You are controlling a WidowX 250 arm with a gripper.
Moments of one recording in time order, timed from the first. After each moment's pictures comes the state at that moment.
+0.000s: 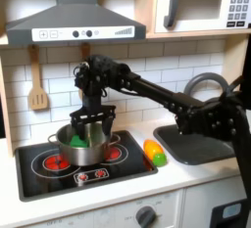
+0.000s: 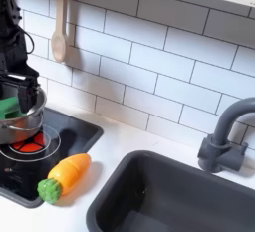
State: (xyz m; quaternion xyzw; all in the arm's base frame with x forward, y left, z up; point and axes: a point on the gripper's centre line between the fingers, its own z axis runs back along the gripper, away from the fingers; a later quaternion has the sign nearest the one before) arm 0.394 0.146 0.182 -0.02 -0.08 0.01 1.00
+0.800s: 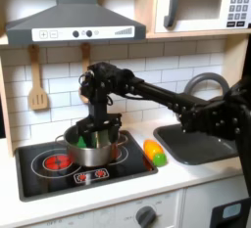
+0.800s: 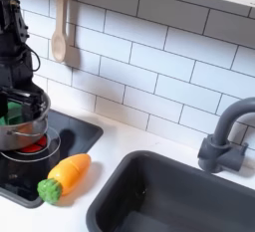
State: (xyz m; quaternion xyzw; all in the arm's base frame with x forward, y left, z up) arm 0.385 0.132 0.163 -0.03 -0.05 0.00 1.00
